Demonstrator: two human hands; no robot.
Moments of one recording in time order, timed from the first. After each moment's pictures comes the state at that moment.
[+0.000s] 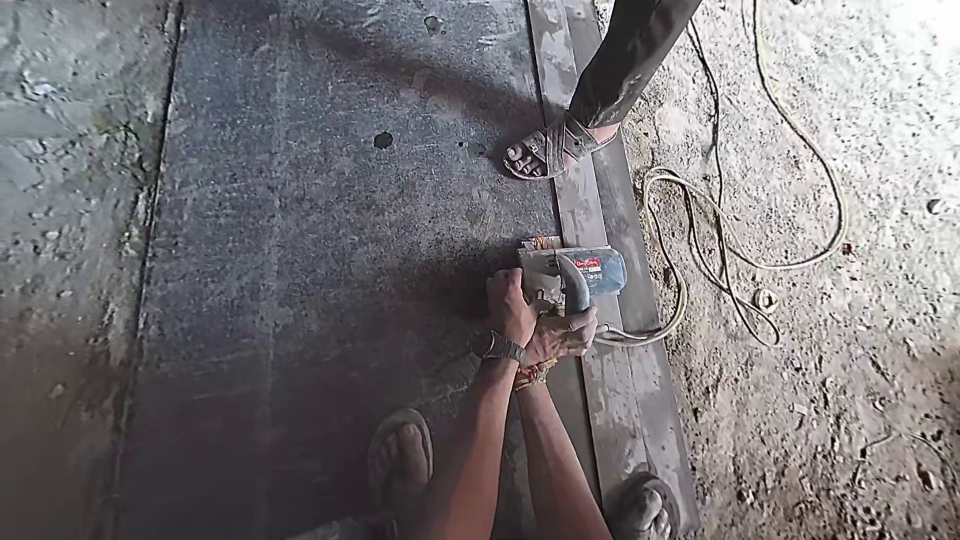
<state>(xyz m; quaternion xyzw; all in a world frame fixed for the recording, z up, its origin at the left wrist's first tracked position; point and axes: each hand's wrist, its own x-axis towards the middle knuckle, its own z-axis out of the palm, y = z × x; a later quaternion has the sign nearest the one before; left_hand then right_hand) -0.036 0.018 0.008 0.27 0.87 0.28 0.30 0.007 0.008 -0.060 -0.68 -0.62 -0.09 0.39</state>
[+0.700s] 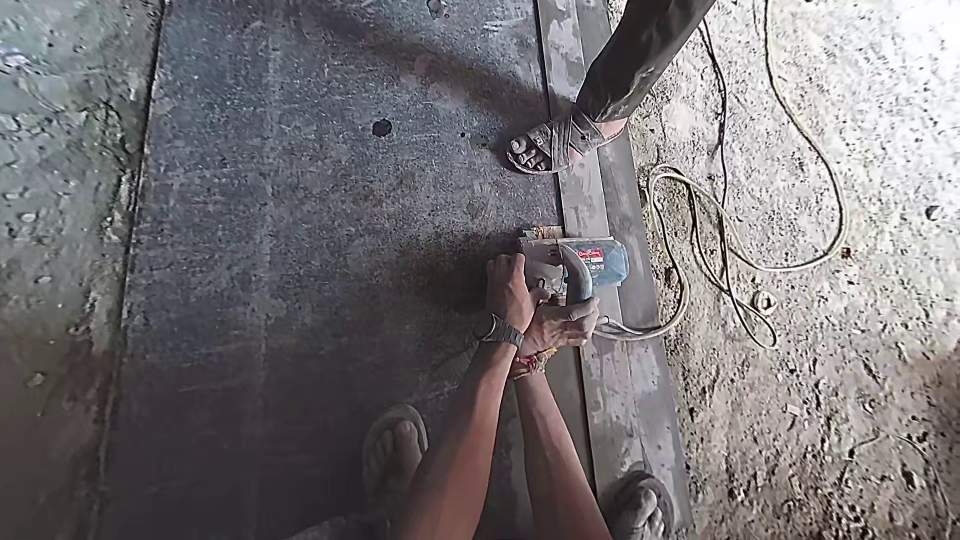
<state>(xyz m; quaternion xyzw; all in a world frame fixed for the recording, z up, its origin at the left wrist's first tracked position) -0.051 0.029 0.002 0.30 0.88 0.23 0.29 -0.005 0.020 -0.061 -0.69 -0.61 -0.12 0.37</state>
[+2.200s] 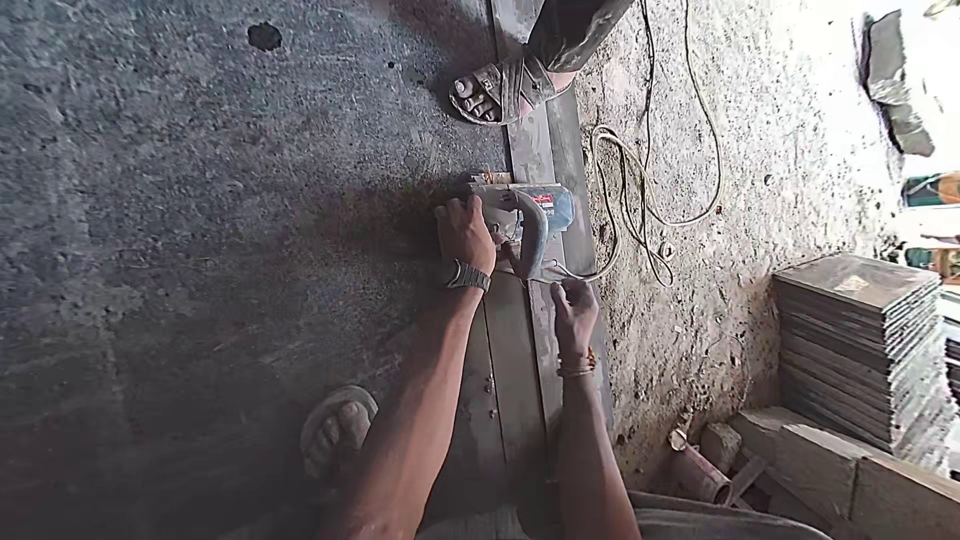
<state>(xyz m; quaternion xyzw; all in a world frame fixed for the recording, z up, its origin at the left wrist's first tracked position) -0.068 0.055 0.002 0.29 0.89 0.21 0.29 0.149 0.065 -0.008 -0.64 -0.65 0.36 0.20</state>
